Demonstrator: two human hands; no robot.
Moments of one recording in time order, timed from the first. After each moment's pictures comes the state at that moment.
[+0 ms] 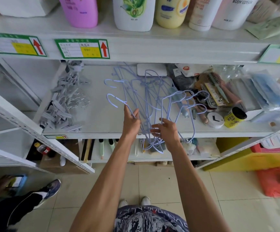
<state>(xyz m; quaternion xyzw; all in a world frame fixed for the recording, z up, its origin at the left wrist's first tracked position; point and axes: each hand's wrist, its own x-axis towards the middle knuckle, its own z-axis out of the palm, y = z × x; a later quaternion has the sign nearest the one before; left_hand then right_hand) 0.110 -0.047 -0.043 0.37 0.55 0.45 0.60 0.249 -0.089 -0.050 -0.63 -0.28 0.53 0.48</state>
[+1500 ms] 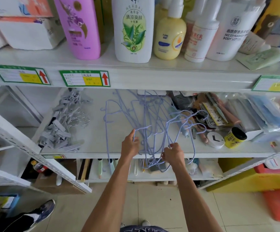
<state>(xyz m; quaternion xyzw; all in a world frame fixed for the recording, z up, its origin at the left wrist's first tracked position) 0.100 -0.022 -0.091 0.54 0.66 0.27 0.44 0.273 -0.086 -0.060 -0.81 -0.29 0.40 0.33</state>
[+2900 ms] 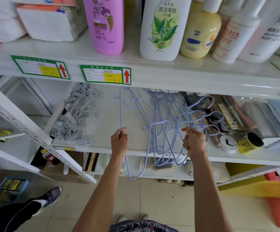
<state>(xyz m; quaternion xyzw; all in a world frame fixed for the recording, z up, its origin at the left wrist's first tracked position) 0.038 -0.016 -0.104 0.34 0.62 0.53 0.48 0.299 -0.046 -0.032 -0.66 -0.22 0.45 0.56</state>
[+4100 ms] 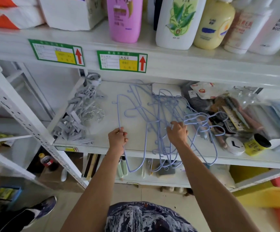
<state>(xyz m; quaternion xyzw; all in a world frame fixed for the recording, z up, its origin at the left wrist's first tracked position) 0.010 0.016 -0.114 0.17 0.58 0.55 0.57 0.247 0.016 -0.080 -0.80 -0.55 0.14 0.20</state>
